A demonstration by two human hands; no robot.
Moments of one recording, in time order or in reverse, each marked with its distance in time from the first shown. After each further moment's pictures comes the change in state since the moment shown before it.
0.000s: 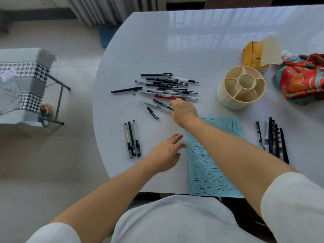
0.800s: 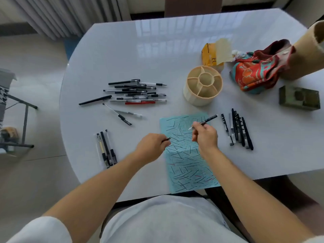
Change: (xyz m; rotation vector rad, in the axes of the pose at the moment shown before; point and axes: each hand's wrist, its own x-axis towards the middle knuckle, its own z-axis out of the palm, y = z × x) left_hand 0.049 0.026 -0.010 -0.075 -0.015 -0.118; right_hand -0.157 0.098 0.005 1.342 0.457 0.724
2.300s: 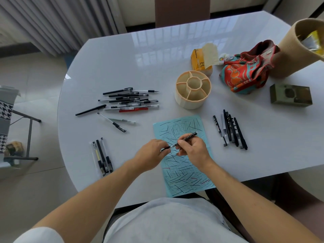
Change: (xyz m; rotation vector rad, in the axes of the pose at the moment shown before) left_hand -0.005 0.025 0.008 0.079 -0.029 0.157; right_hand -0.031 0.013 -0.022 -0.040 -0.361 -0.144
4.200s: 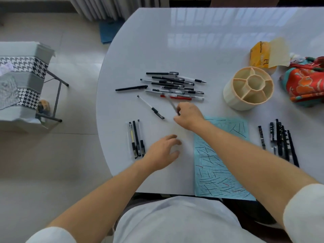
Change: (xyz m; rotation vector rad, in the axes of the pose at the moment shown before) left_hand -0.064 -0.083 -0.001 -0.175 0.085 -0.201; right_hand 0.138 -0.044 0.161 -1.176 -0.221 -0.220
